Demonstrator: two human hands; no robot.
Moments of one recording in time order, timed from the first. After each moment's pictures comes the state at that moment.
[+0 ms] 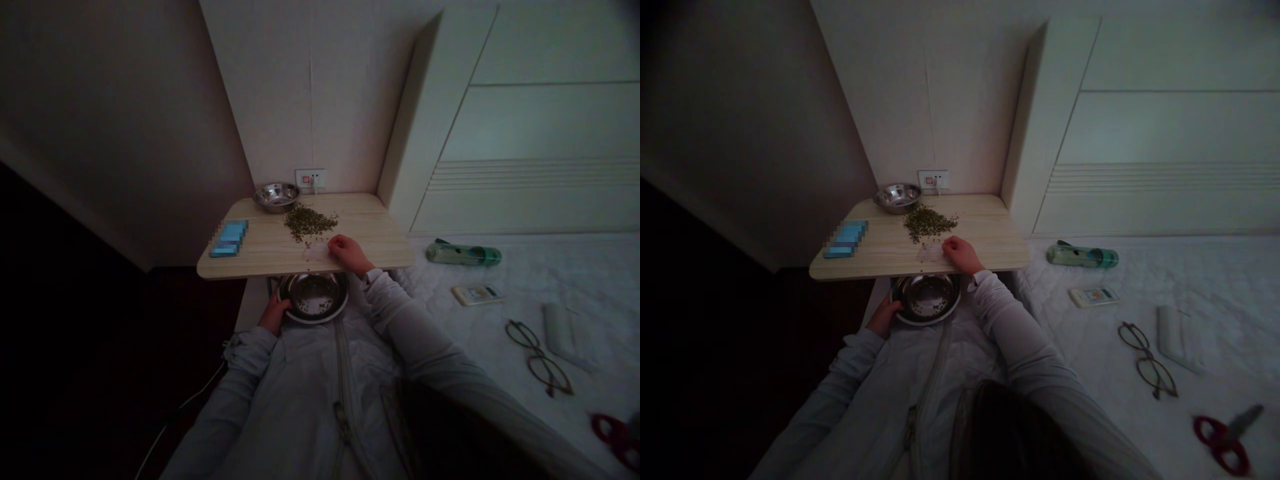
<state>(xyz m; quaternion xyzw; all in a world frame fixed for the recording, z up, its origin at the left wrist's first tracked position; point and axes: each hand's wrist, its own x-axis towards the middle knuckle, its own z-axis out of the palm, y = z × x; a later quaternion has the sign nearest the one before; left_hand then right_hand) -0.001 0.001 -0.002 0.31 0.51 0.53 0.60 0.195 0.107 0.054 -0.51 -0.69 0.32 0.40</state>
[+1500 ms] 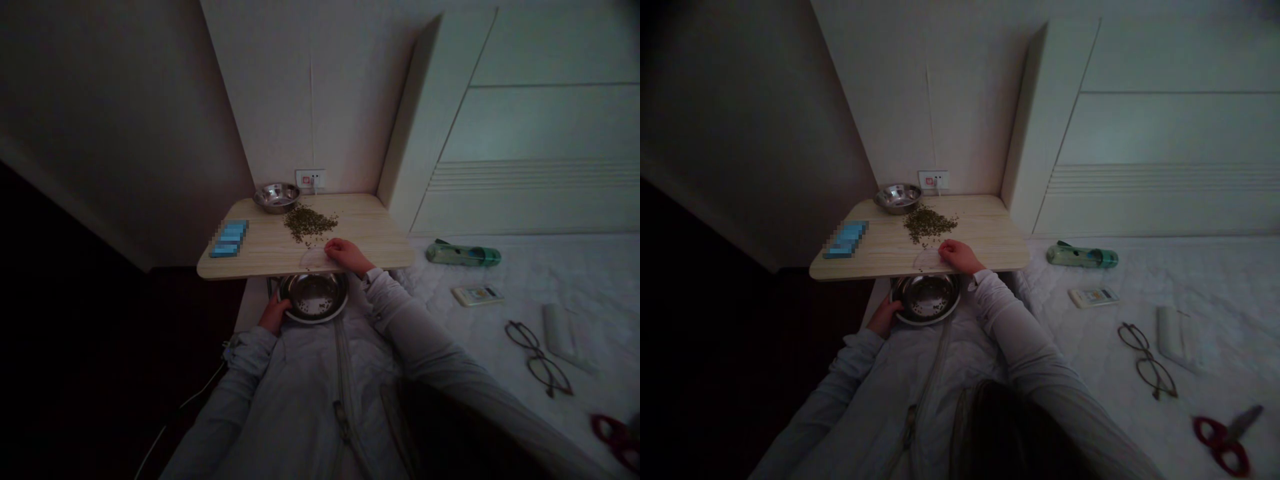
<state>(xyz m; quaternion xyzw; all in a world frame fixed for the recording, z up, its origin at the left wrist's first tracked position) 0.001 -0.002 0.005 0.30 0.52 0.53 0.60 0.195 0.104 0.057 -0.49 -0.72 0.34 0.35</state>
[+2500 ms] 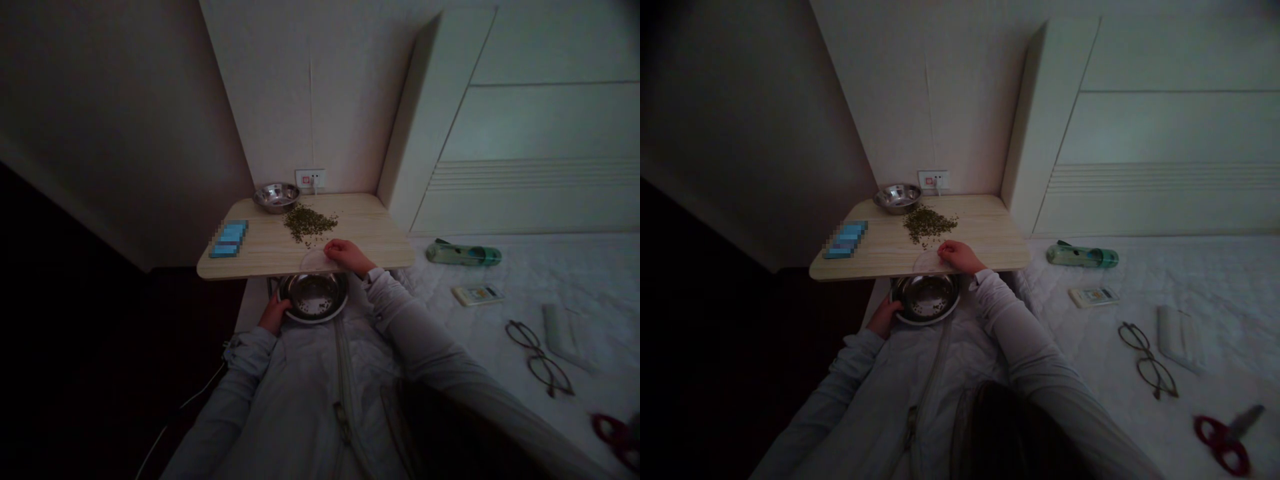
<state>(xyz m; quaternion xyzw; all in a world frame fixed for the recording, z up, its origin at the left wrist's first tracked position) -0.001 0.001 -0.001 0.31 0.51 0.54 0.60 0.197 0.104 0.057 -0.47 -0.71 0.40 0.35</state>
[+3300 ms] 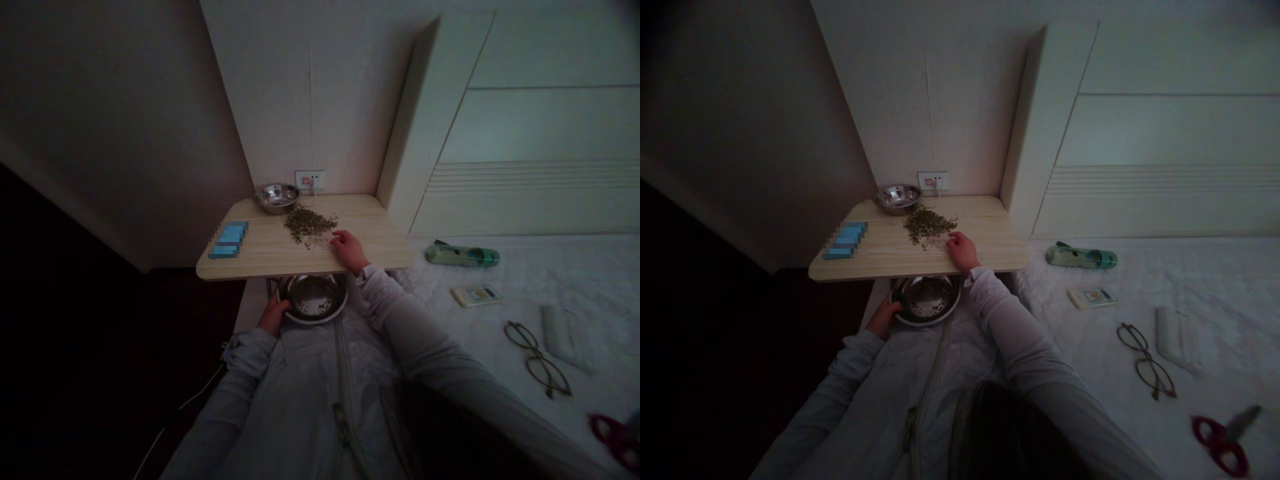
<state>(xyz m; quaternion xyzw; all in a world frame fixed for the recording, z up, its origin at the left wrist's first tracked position) 0.003 -0.002 0.006 0.29 0.51 0.54 0.60 0.192 0.117 0.056 -0.60 -0.63 0.25 0.43</state>
